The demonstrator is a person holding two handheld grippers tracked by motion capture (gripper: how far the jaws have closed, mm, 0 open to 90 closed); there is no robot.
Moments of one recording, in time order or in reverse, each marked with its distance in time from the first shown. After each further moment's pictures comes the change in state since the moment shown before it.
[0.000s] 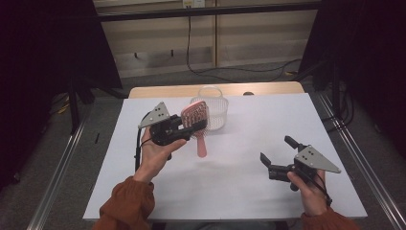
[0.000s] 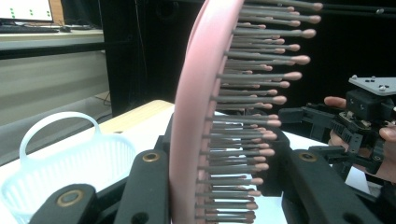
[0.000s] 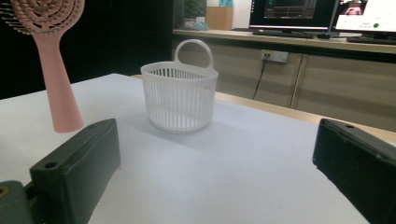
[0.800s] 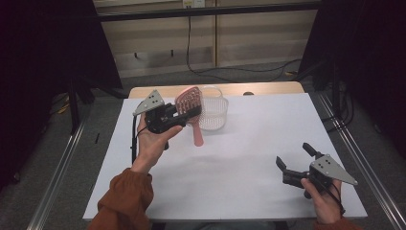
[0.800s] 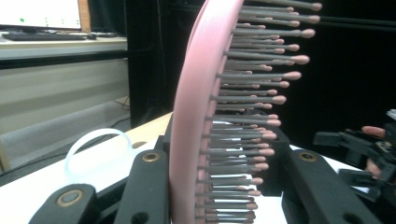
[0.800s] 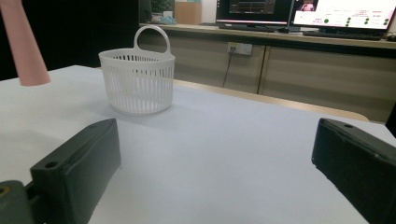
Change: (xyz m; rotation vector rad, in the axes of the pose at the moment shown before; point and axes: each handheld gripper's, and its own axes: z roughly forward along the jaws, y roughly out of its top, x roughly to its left) left arm 0.020 0.021 0.001 -0.026 0.087 -0.026; right arm -0.019 -0.018 -0.030 0.014 -0.138 0.005
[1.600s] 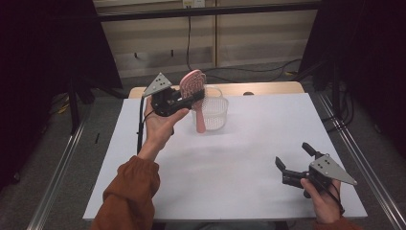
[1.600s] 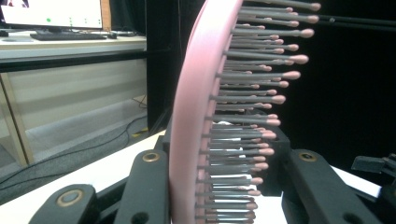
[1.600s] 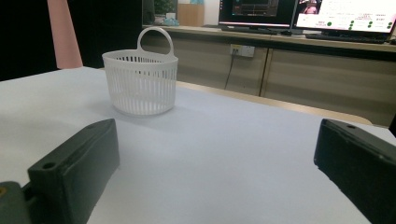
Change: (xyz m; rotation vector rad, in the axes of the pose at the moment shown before) left arm 0.016 0.023 0.029 0.014 0.069 -0.011; right arm 0.001 0.000 0.001 -0.010 0.013 -0.008
